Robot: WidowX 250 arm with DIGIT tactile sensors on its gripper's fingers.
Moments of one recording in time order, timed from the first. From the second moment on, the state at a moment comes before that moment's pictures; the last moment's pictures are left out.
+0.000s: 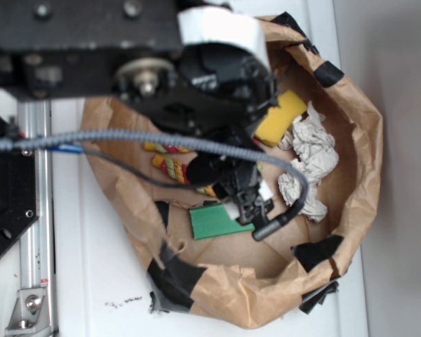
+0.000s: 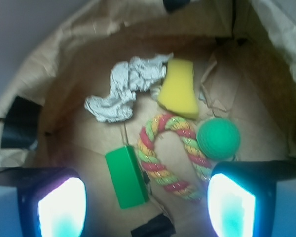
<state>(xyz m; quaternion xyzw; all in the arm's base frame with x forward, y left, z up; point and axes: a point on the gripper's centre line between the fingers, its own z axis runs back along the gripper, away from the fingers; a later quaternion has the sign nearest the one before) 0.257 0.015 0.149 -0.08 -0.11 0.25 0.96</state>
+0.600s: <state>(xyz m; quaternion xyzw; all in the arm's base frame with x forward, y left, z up) 0.253 -0.021 0.088 -0.06 -0.06 0.24 0.97</state>
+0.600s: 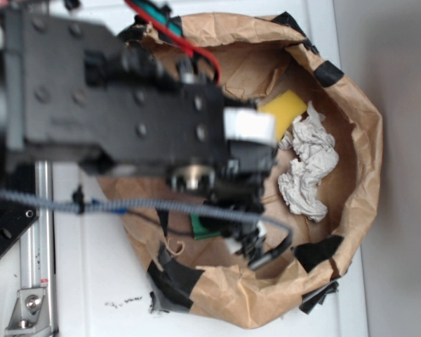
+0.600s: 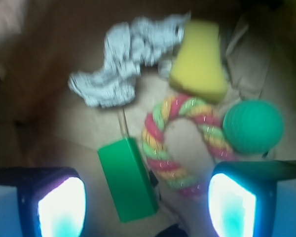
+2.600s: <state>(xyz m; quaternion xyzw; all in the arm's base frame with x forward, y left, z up) 0.266 -0.033 0.104 -0.08 -0.10 0.00 0.99</state>
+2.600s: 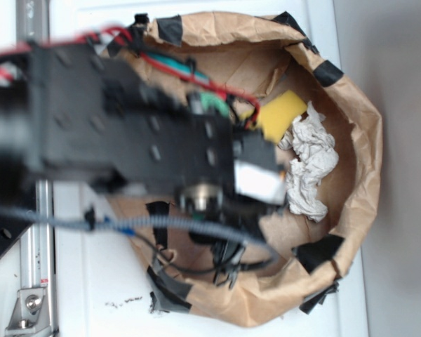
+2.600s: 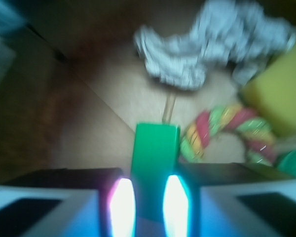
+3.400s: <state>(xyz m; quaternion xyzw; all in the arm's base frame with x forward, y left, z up) 0.270 -0.044 0.068 -0.06 -0.05 0.03 1.00</state>
